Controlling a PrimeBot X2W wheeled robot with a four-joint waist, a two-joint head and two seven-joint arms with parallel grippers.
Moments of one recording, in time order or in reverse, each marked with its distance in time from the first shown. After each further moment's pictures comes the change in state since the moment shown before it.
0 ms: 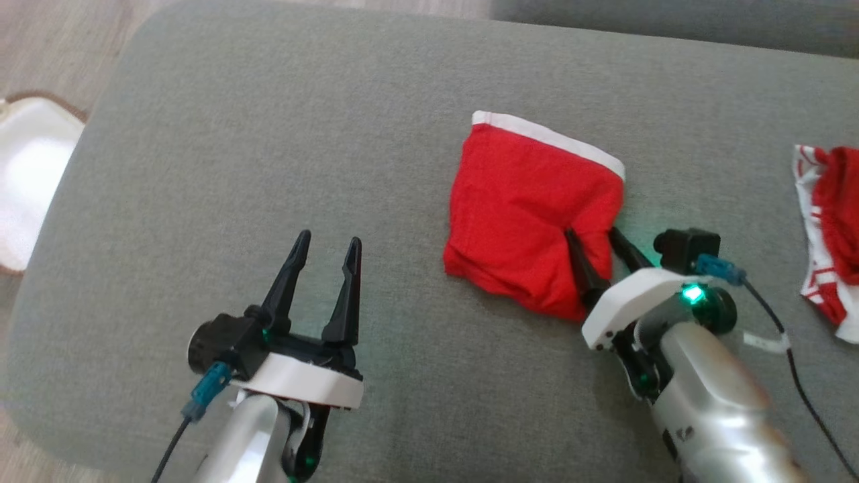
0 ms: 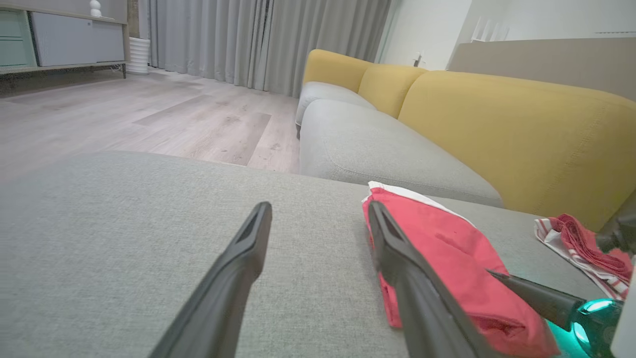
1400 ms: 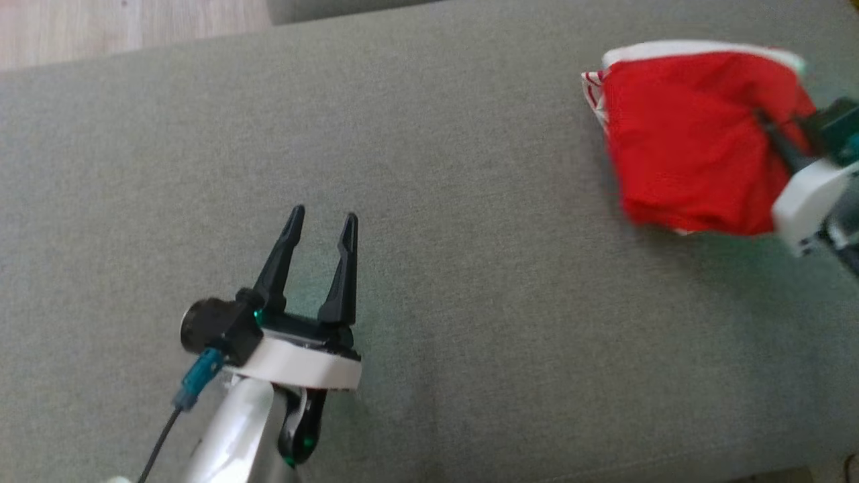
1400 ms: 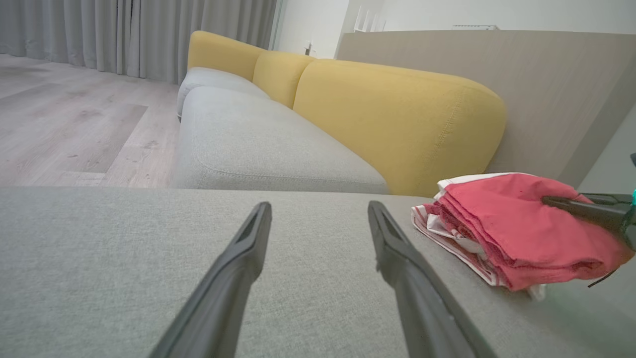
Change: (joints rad) left arm -0.021 0.000 0.005 -0.051 0.003 0.010 0.000; right arm -0.215 -0.554 0.286 -0.212 -0.218 0.000 0.093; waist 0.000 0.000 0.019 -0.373
